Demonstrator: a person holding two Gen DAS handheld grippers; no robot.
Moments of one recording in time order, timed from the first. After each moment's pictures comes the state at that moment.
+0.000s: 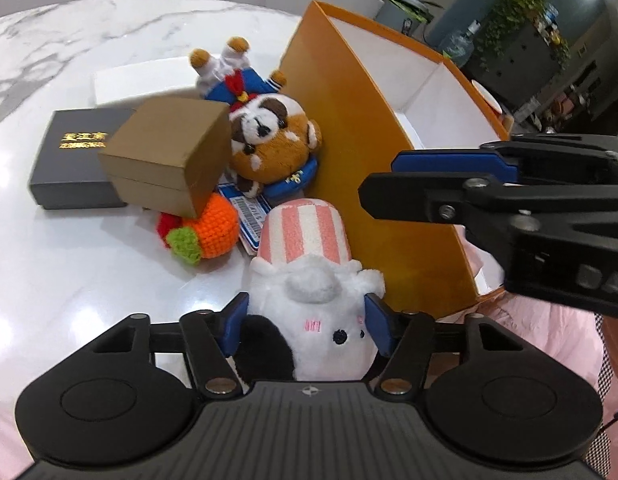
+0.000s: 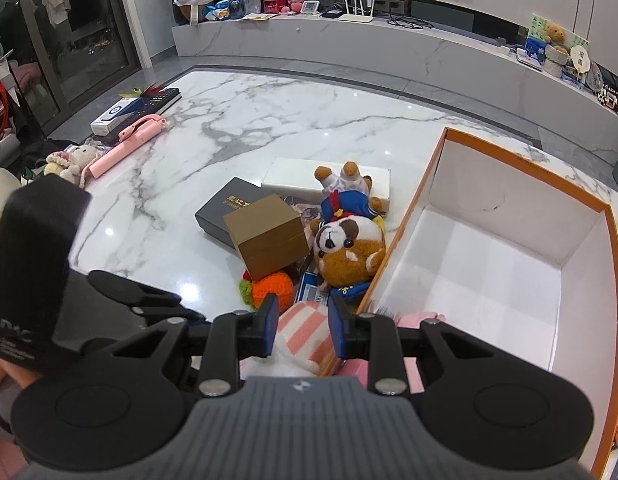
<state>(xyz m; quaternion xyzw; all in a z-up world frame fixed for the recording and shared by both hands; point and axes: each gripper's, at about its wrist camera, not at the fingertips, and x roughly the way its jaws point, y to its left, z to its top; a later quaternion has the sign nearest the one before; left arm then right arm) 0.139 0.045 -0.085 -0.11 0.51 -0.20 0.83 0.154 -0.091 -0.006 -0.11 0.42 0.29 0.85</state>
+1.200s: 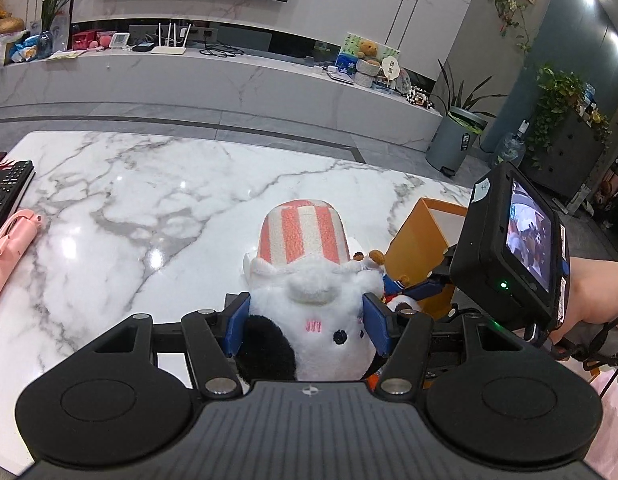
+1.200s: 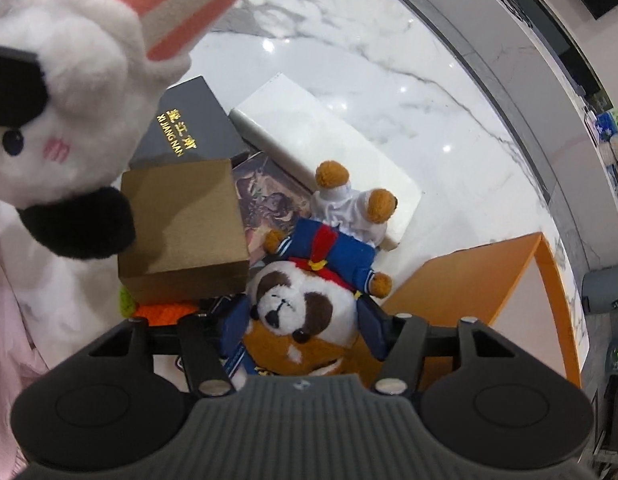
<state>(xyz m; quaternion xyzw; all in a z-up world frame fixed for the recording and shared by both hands) 0.156 0.138 0.002 -0.10 0.38 -0.10 0.92 0.267 0.019 -0.069 -0.40 0.48 0.29 0.72</state>
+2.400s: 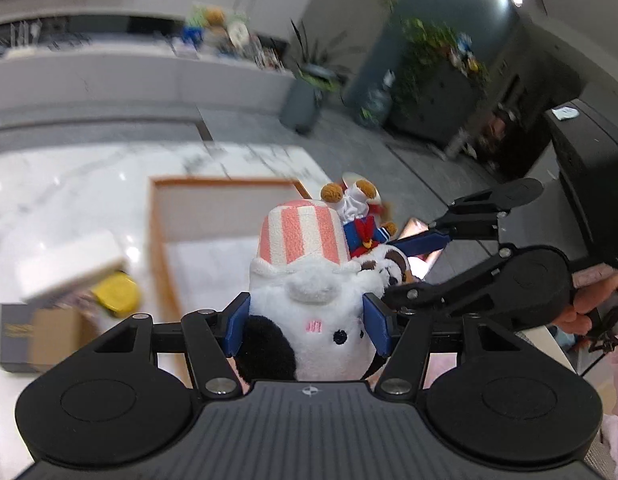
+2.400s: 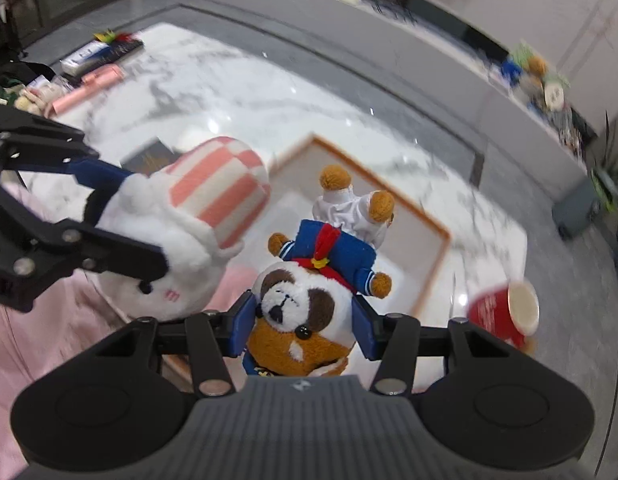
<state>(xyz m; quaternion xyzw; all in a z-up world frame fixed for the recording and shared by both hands) 0.163 -0.040 0.039 -0.09 0.41 -0.30 0.86 0.178 -0.194 0.081 -0.25 0.45 0.24 0.83</state>
